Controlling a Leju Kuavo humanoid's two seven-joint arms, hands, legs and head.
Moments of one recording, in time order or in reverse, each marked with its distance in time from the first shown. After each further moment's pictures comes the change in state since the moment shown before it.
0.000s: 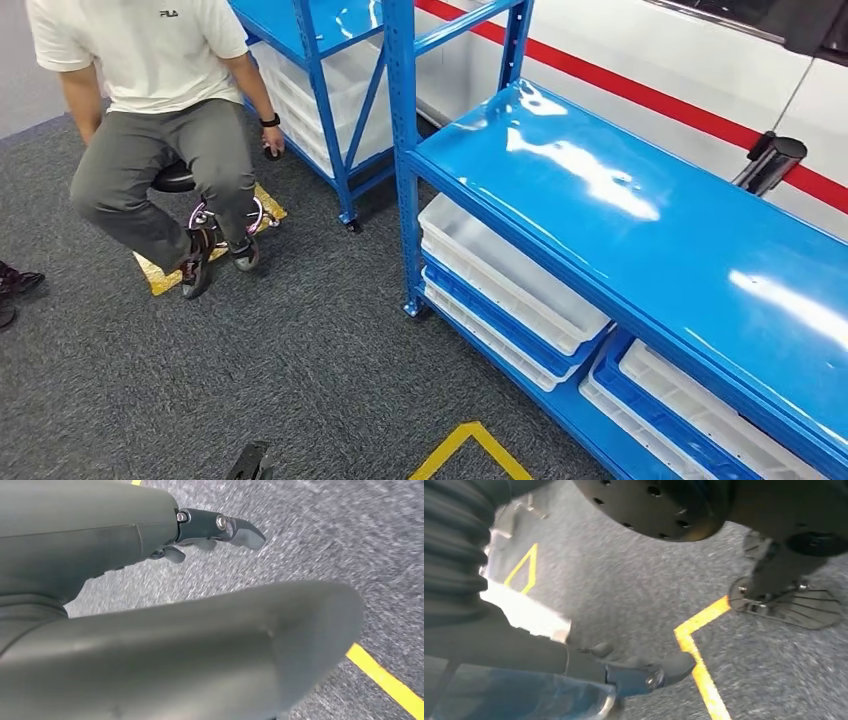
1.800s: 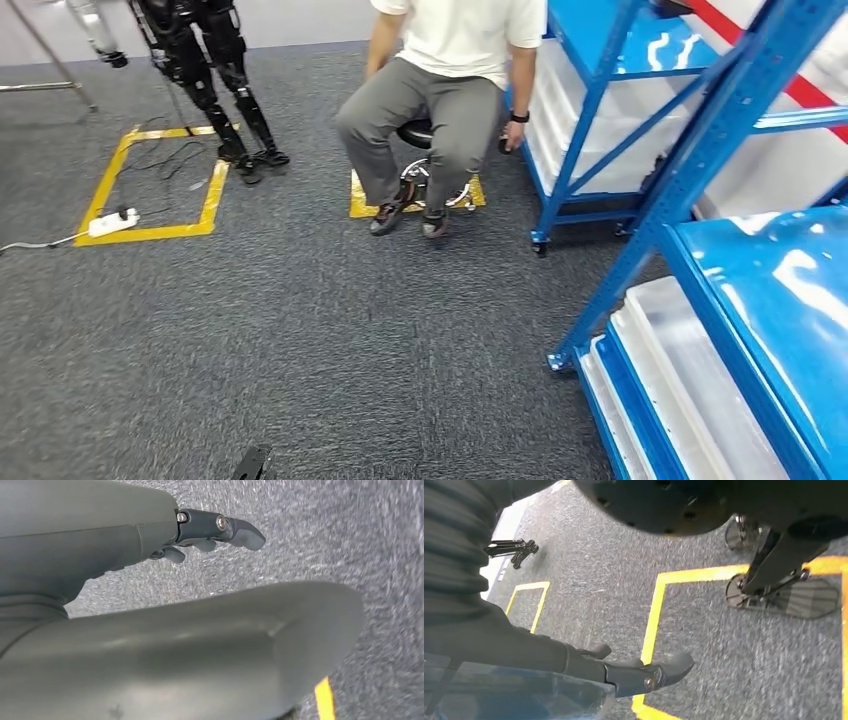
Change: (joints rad) left arm 0.009 -0.001 -0.026 -0.001 0.039 0.014 0.008; right arm 0.001 0.010 0.021 0.000 -0.033 -0.024 -0.012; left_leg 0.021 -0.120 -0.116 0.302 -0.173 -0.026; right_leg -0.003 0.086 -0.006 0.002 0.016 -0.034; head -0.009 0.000
